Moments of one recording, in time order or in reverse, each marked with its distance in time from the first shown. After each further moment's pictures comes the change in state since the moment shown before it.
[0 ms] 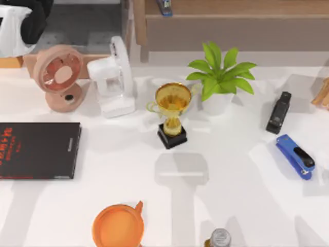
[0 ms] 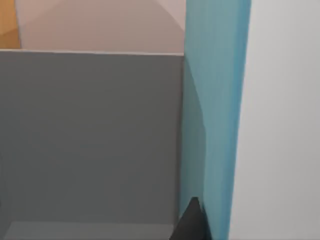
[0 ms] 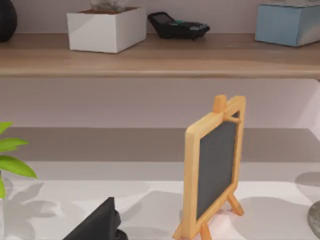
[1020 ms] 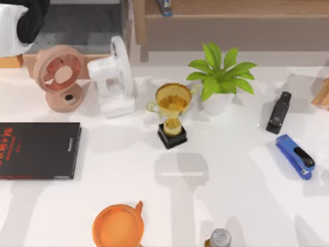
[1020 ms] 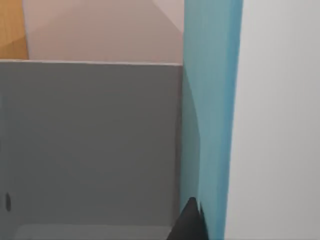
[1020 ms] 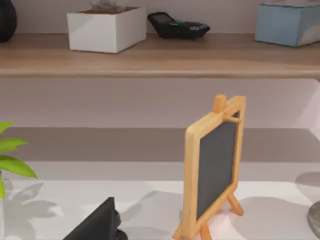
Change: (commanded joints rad) left arm -0.005 -0.039 -0.021 -0.016 -0.004 0.002; right arm 0.000 0.000 0.000 0.000 0.000 0.000
